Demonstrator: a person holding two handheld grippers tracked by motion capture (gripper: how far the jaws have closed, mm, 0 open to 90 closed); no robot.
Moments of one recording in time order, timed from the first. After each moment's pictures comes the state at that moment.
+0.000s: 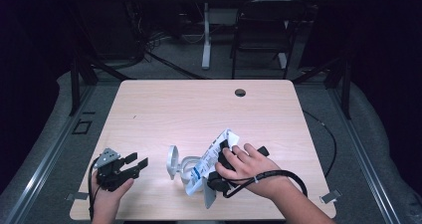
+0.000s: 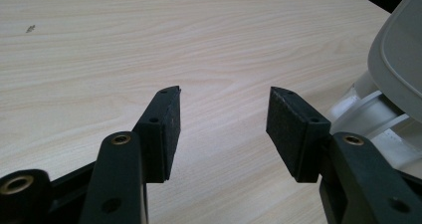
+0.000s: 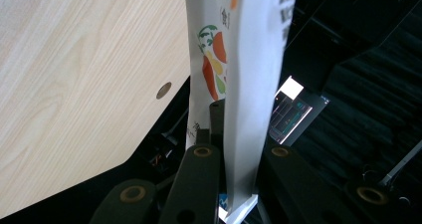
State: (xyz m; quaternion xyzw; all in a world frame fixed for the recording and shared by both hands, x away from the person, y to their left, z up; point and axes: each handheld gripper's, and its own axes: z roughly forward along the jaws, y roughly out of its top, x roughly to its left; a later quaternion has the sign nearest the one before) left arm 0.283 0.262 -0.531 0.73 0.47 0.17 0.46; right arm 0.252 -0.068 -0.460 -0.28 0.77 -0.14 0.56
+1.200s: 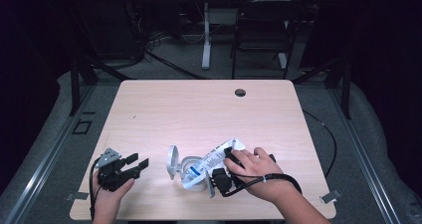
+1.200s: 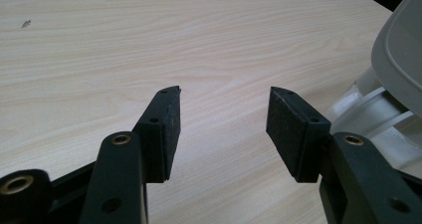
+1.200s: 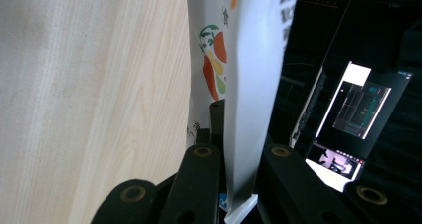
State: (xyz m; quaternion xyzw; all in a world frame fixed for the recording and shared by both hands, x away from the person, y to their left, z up) left arm 0.284 0.261 -0.534 0.73 0.48 0.17 0.46; right arm 0.256 -0.080 -0.466 -0.16 0.85 -0.04 0.50
